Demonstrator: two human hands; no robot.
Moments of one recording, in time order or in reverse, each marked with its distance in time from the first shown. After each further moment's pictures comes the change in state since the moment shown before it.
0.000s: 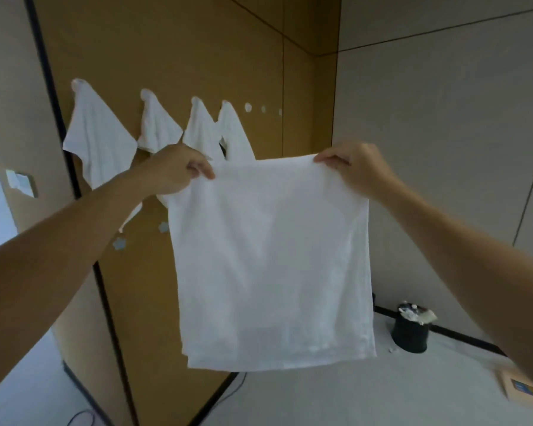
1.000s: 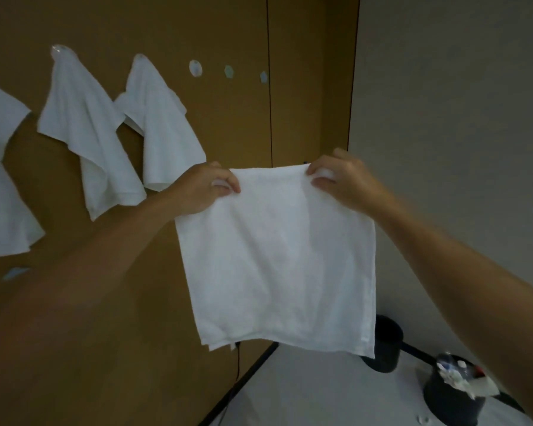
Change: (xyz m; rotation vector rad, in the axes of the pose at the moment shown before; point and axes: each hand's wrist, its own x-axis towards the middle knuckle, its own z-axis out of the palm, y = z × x) left_hand 0.413 0.011 0.340 -0.062 -0.053 0.038; right_hand 0.202 0.457 0.199 0.024 -0.159 -0.009
